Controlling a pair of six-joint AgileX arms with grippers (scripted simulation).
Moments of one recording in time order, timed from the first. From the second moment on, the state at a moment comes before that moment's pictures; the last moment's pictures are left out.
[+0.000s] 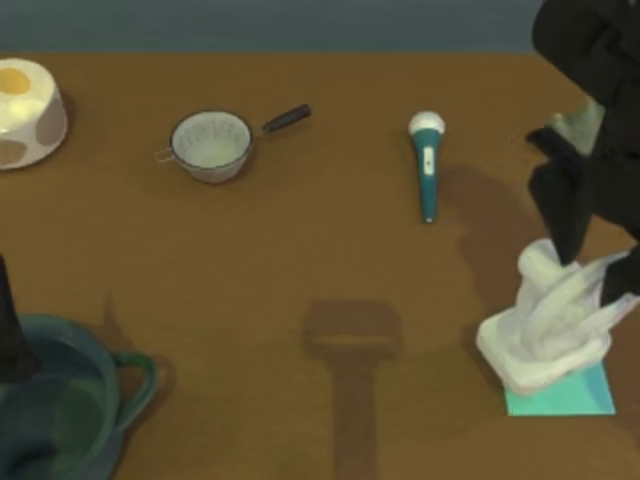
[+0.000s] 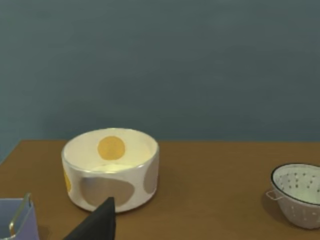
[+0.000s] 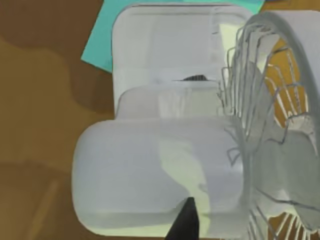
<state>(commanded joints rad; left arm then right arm) 0.00 0.00 0.00 0.00 0.00 0.00 0.43 1.73 1.50 -1.42 0.00 1.56</state>
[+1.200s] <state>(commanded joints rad) 0.00 0.00 0.00 0.00 0.00 0.00 0.38 1.65 1.32 -1.26 0.00 1.95</state>
